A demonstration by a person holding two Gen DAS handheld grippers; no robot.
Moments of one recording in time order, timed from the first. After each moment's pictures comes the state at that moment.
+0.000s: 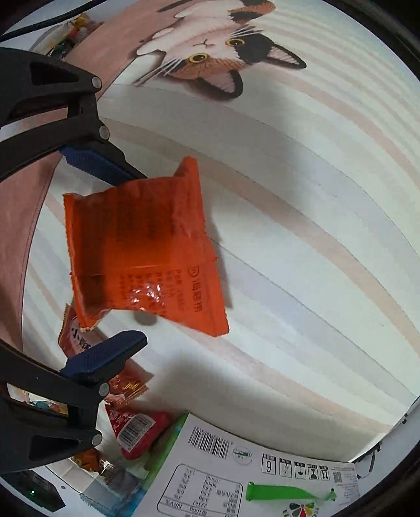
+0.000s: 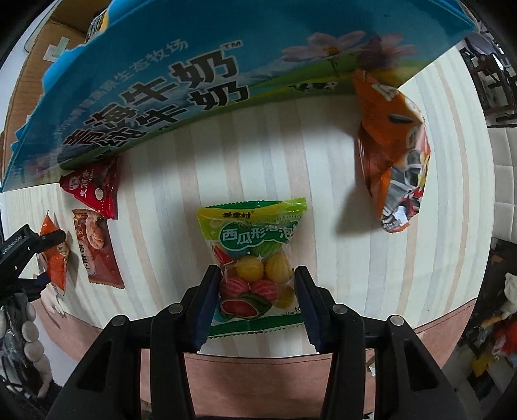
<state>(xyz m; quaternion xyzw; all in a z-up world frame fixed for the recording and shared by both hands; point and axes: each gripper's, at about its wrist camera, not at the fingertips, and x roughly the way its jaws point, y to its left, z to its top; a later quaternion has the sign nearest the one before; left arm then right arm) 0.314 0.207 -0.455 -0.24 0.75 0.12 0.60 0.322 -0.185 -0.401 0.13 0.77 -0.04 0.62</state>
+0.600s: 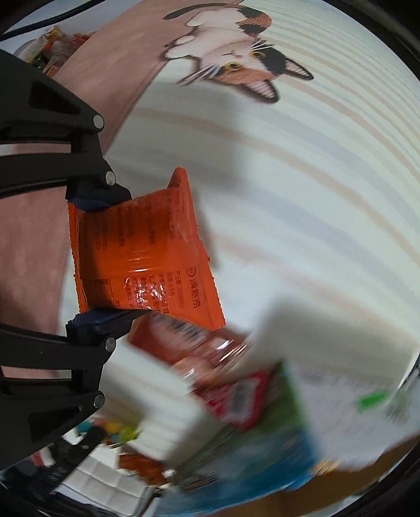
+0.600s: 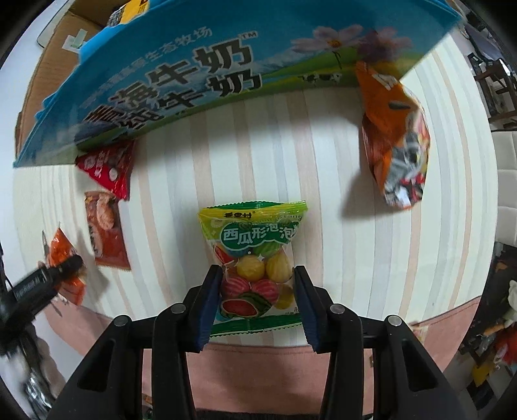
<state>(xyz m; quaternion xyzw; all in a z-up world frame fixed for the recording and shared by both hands) 0.255 0.136 -0.416 -0.18 0.73 0.06 0.65 0.304 -0.167 -0.389 0.14 0.76 -0.01 0.63</state>
